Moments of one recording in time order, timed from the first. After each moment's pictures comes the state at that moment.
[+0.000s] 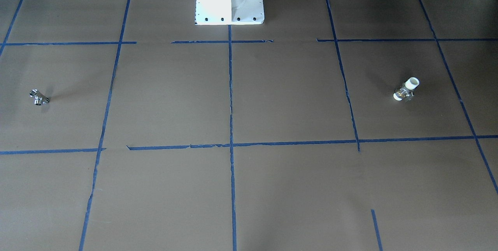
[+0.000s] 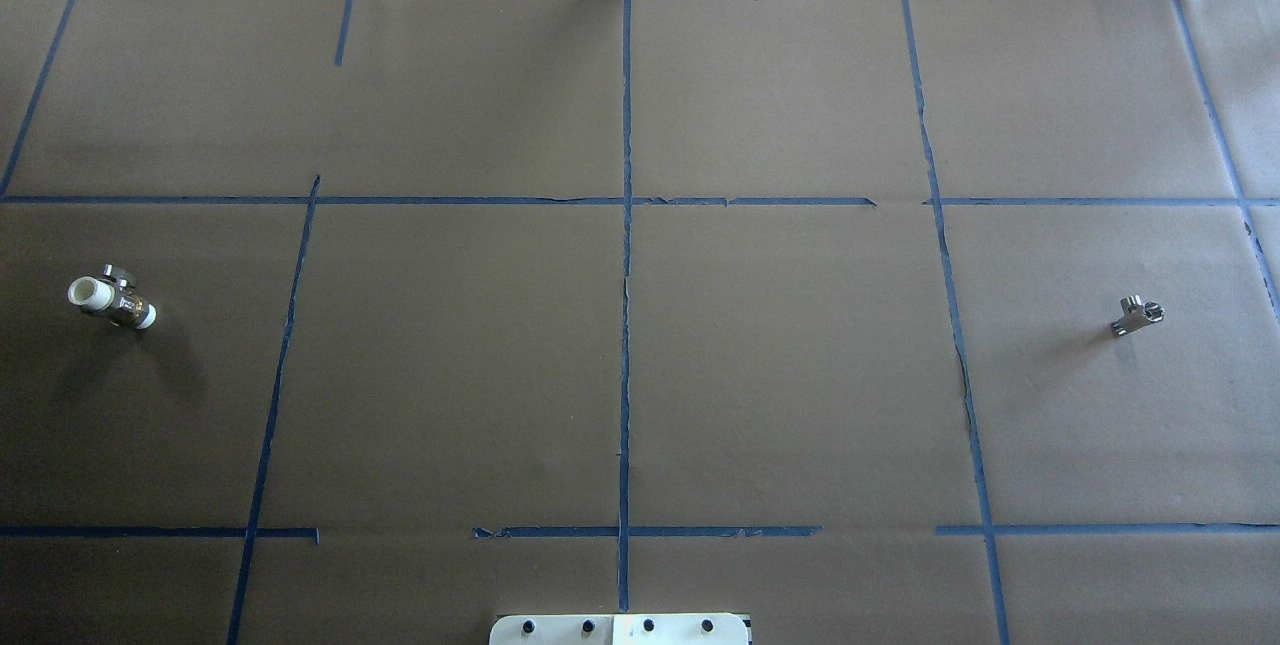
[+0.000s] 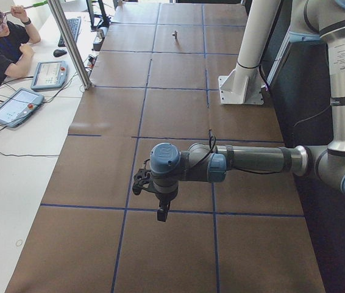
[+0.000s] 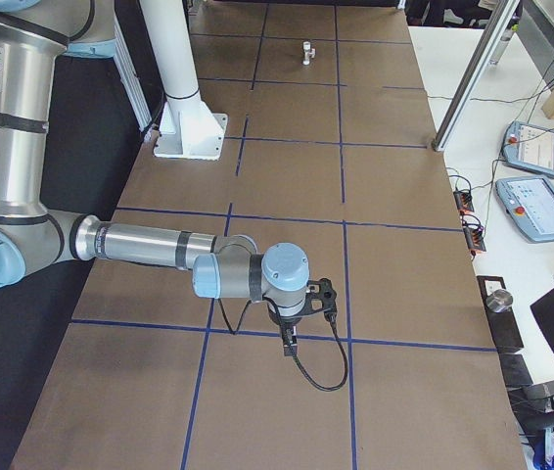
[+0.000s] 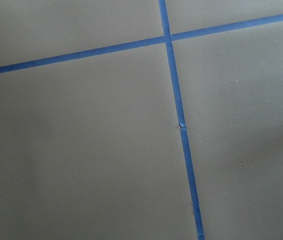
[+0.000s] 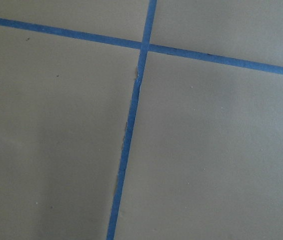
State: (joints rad) left arm -1.58 -1.38 -1.77 -1.58 -2.32 0.16; right arm 1.57 -1.76 1.69 -1.44 2.34 -0.13
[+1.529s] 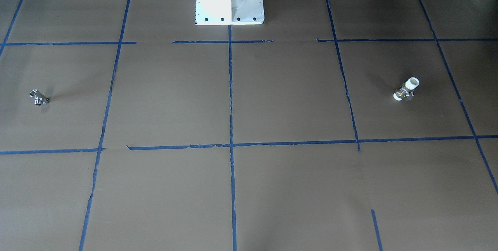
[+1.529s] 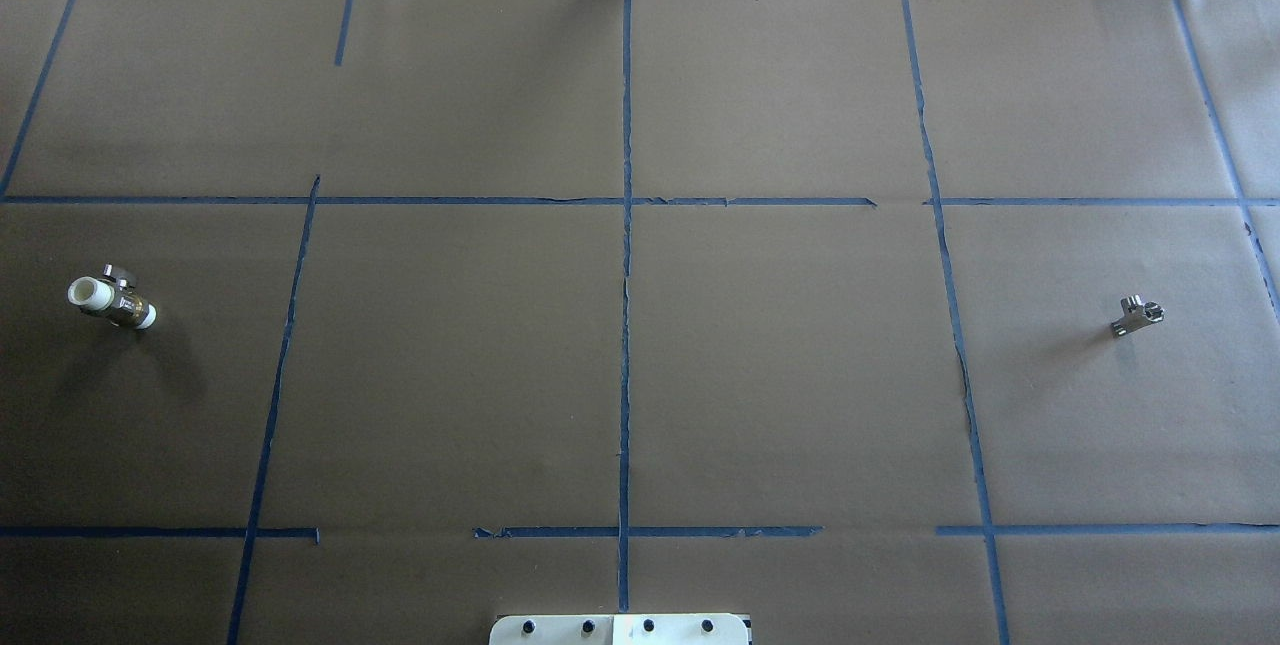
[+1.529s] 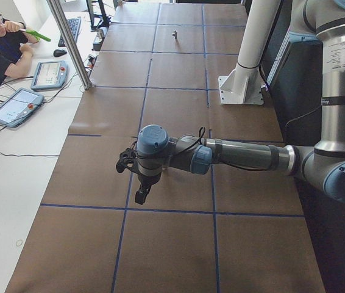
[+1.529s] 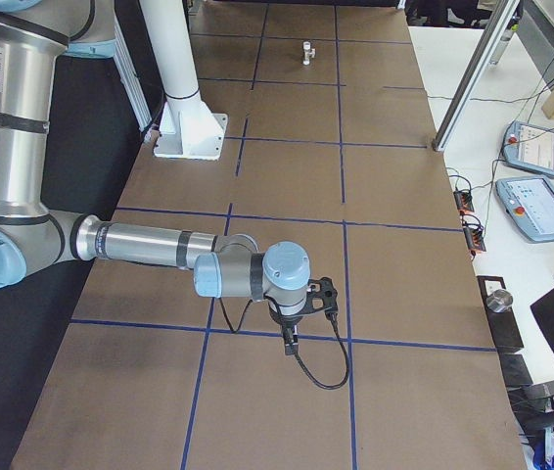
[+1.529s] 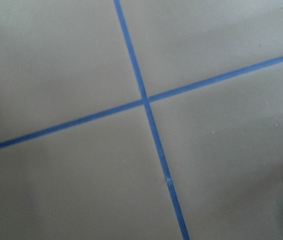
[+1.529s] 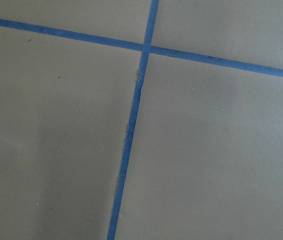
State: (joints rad) left arm -1.53 -1.47 -1.77 -1.72 -2.33 0.13; right arm 1.56 -1.76 1.69 -1.44 2.34 -0.13
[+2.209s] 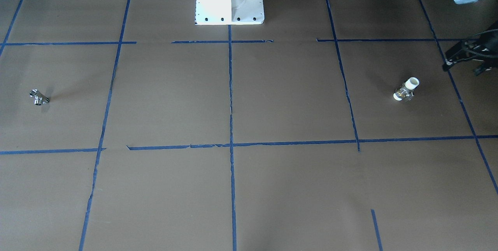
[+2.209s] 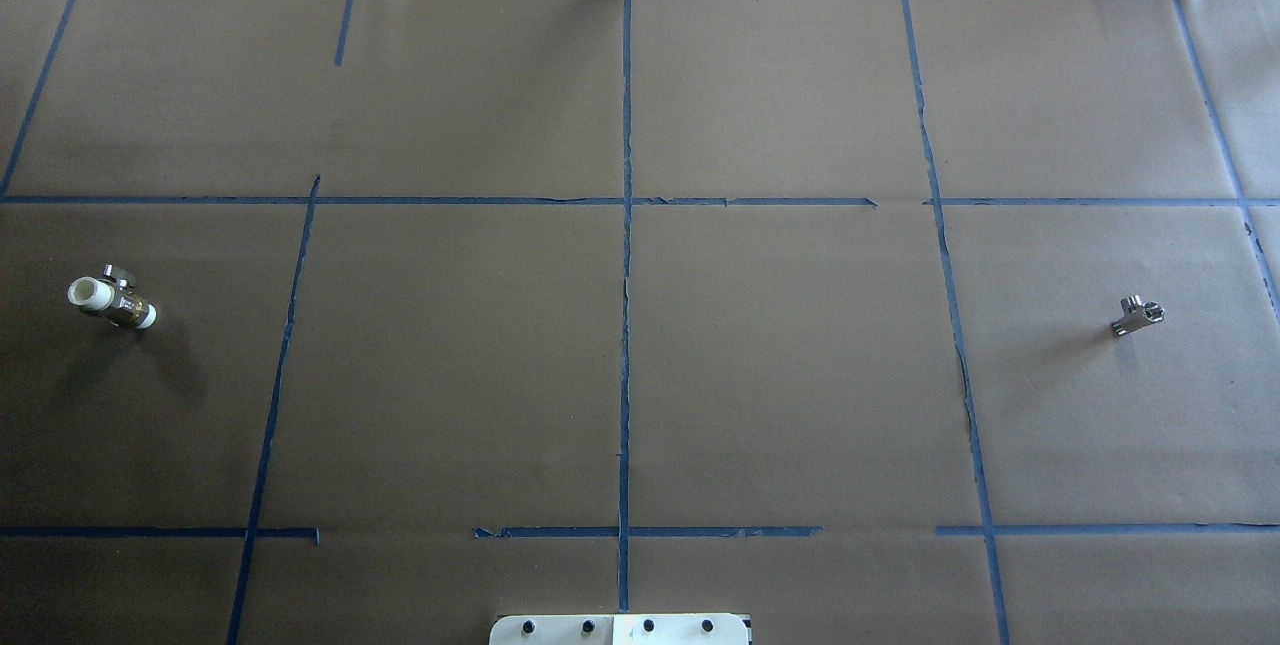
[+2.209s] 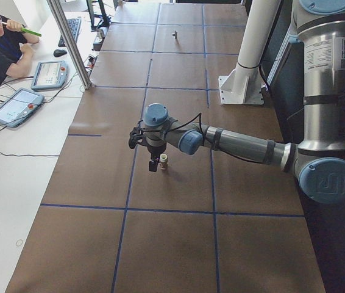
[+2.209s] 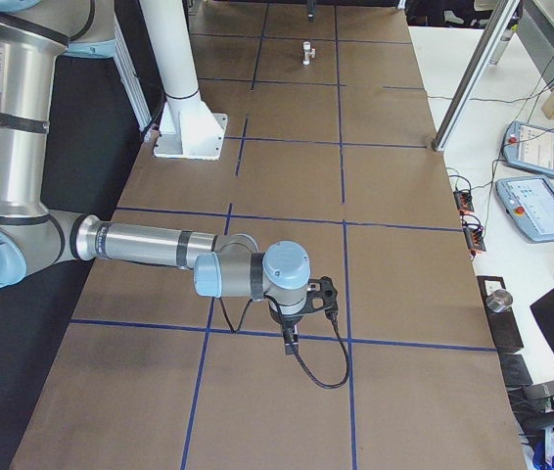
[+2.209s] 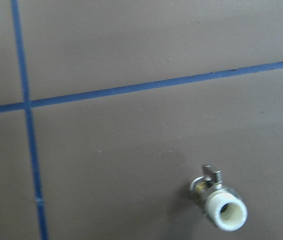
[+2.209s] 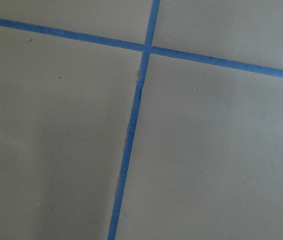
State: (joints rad) left arm -1.19 -1.47 -1.85 -1.89 -2.28 -0.48; right arm 1.56 -1.76 1.69 -1.44 2.34 -0.13
